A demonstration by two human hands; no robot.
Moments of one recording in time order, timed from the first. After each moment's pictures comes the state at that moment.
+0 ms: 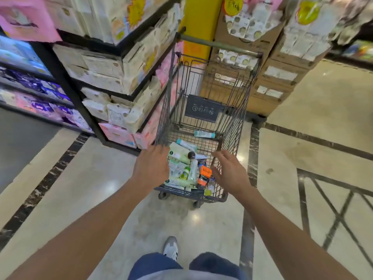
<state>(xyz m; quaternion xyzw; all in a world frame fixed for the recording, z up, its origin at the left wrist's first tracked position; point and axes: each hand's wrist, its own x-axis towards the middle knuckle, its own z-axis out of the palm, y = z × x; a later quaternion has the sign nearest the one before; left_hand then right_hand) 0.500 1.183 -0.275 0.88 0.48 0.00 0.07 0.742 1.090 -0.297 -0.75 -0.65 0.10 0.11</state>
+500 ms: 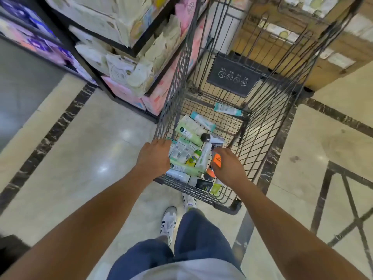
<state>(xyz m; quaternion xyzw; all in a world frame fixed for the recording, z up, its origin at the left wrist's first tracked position) 0.535 1.274 -0.419 0.82 0.53 -0.16 0.16 0.776 1.204 -0.437 -0.73 -0.60 0.32 0.02</state>
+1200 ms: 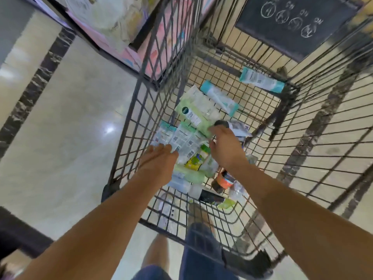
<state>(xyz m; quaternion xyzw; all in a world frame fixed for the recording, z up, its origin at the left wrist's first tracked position) 0.576 1.305 -0.609 0.78 0.48 -0.31 0.24 0.780 1.320 -0.635 -0.67 -0.64 0.37 -0.04</state>
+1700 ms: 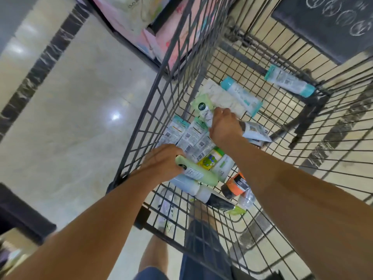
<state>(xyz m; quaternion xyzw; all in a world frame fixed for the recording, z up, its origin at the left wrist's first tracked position) 0.552 1.300 -0.631 0.60 0.62 -0.16 0.48 0.732 1.377 -0.672 -0.65 -0.68 0.26 -0.23</state>
